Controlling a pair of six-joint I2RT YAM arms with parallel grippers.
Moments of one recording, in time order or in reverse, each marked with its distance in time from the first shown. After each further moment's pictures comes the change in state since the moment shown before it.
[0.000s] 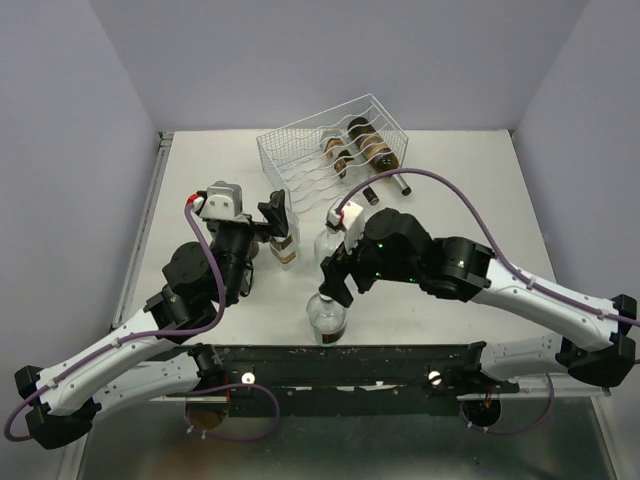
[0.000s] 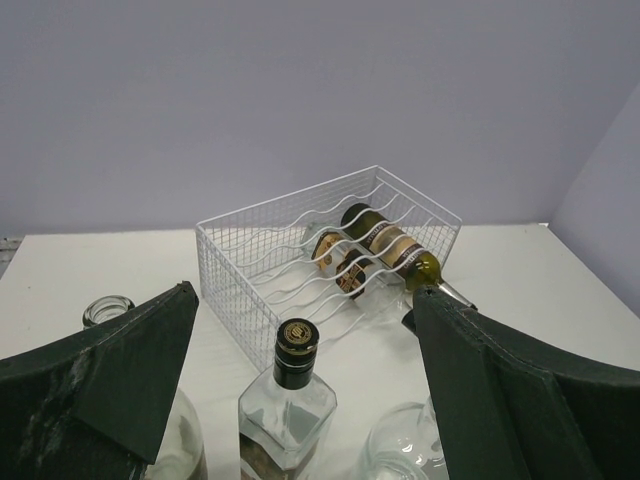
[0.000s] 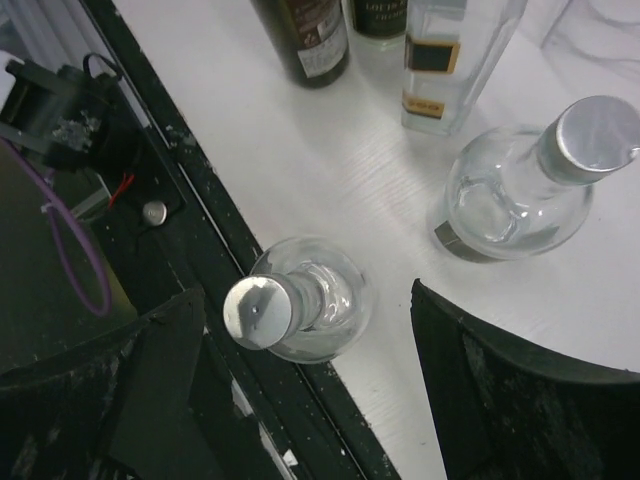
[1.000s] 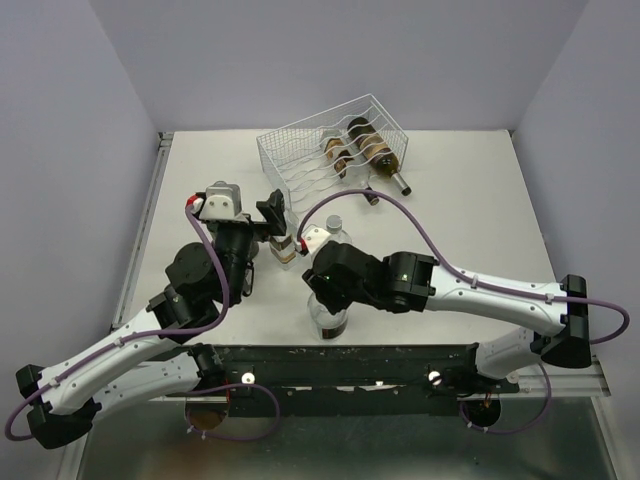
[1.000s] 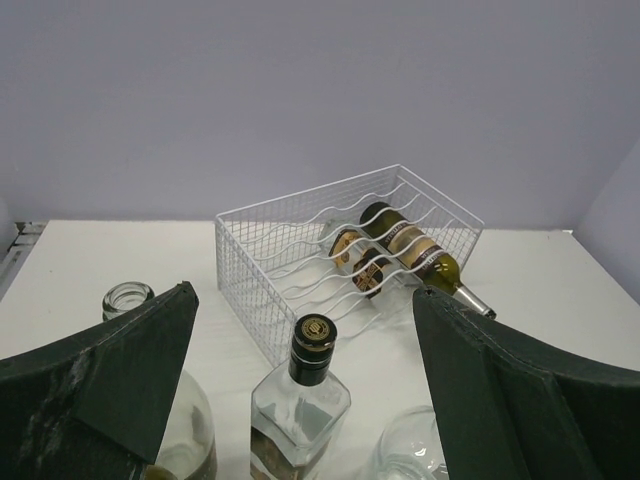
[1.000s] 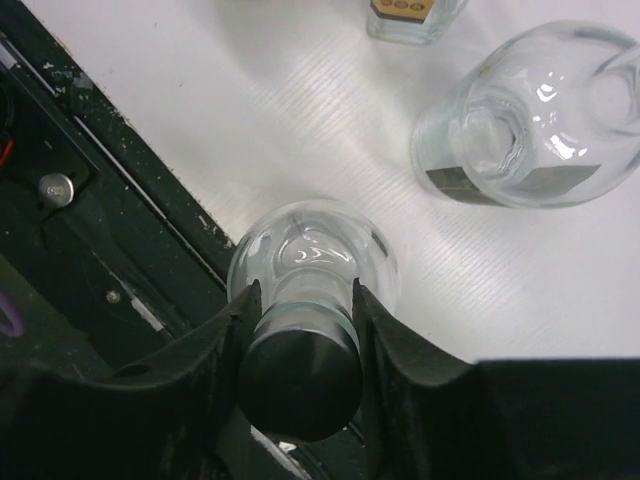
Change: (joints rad) left arm 0.000 0.013 -0.008 0.010 -0.047 0.000; right arm 0.140 0.214 0.013 -0.097 0.253 0.116
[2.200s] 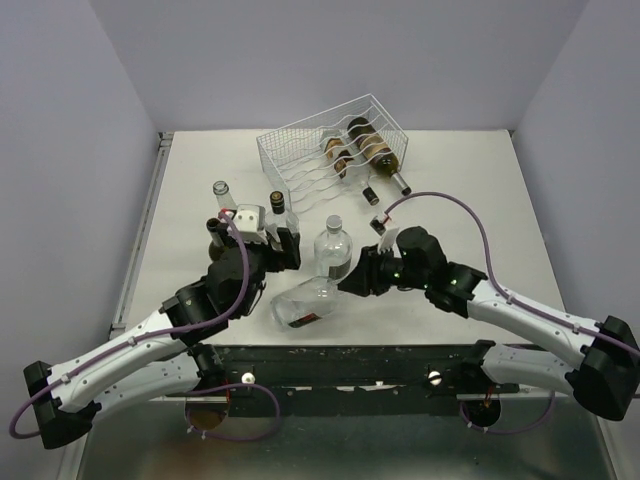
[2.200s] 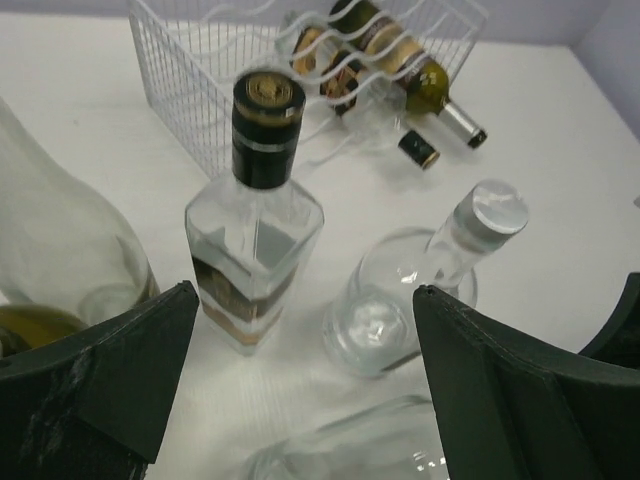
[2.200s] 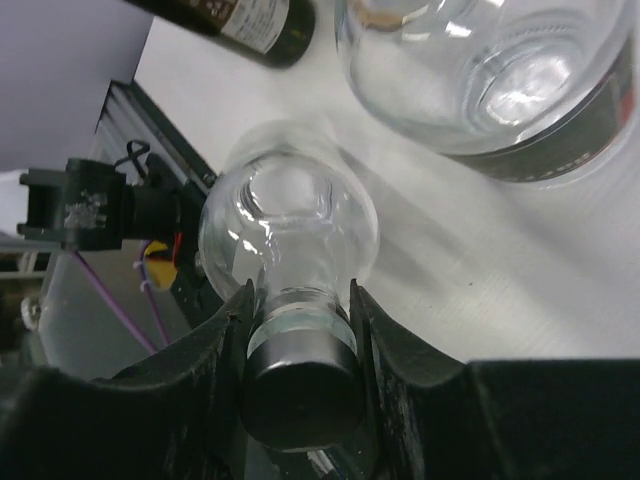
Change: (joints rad) left arm 0.000 -0.008 -0.108 -0.306 0.087 -0.359; right arm -0.462 -0.342 -0.642 0.623 -0.518 0.308
